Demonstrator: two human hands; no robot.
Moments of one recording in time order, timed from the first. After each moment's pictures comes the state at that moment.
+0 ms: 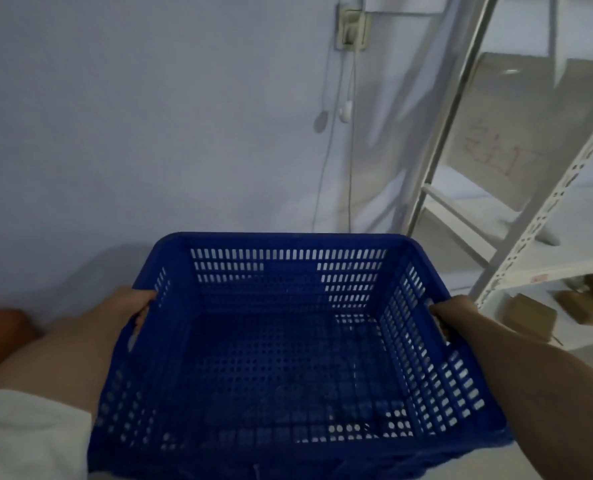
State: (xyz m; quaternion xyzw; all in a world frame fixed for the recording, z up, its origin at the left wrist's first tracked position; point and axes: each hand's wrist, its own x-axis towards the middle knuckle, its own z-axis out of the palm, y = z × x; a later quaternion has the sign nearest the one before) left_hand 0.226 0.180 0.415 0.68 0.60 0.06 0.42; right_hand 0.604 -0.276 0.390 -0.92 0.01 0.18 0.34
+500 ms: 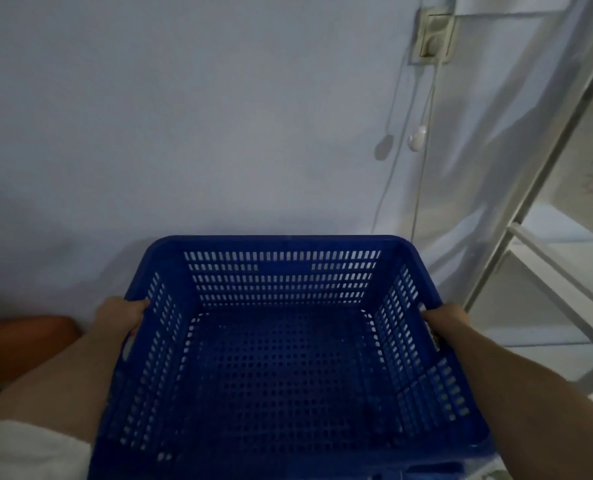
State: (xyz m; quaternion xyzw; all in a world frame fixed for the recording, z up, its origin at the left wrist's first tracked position) left_hand 0.234 0.289 0.416 0.64 0.68 0.19 0.31; right_hand 0.689 -0.084 0.366 -0.91 -0.06 0.22 0.35
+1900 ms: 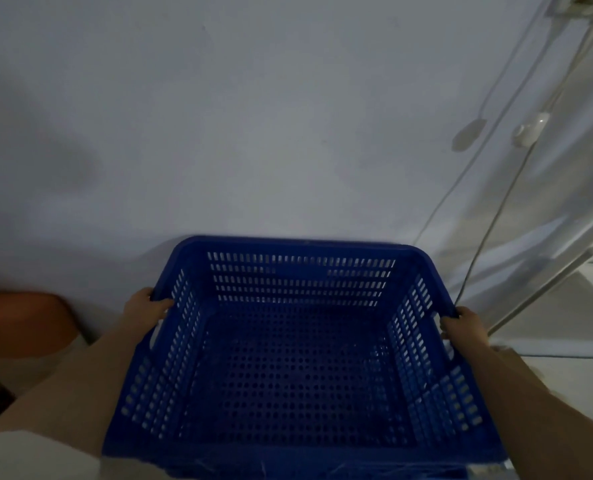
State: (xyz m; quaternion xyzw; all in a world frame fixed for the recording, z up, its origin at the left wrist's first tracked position) left_hand 0.268 0.391 0.329 0.65 0.61 0.18 0.42; right_hand 0.707 0.019 0.328 -0.92 -0.10 0.17 0.33
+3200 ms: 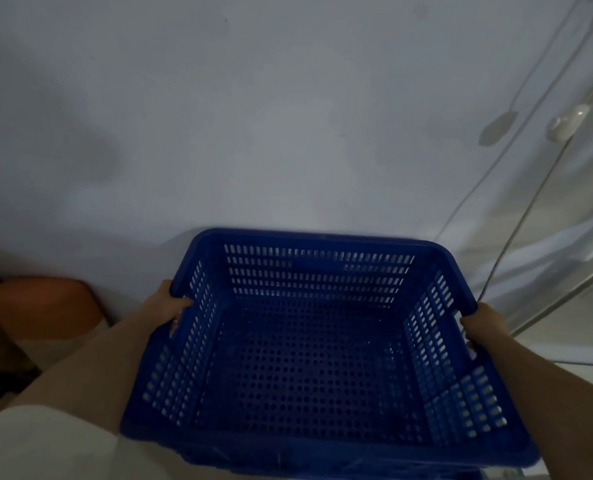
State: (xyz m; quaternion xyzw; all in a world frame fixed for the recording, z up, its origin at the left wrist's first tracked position) left_hand 0.256 0.397 0.321 0.66 0.60 0.08 0.44; right_hand 0.730 0.033 0.324 -0.95 -0.11 0.18 0.22
